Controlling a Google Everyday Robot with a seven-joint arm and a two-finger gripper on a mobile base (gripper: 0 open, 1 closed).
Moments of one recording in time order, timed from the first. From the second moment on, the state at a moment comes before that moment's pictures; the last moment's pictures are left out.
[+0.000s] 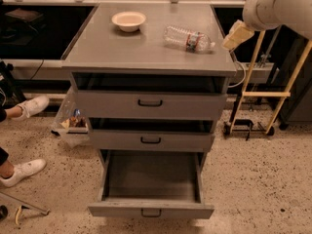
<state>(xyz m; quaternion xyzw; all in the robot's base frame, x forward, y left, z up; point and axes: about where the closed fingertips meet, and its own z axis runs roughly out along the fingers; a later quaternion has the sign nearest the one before) 0.724 -0.243 1.005 -0.49 0.69 -0.27 0.47</state>
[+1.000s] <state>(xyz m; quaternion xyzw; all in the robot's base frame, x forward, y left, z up) 0.485 -0.302 1.102 -0.48 0.70 -0.40 0.33</state>
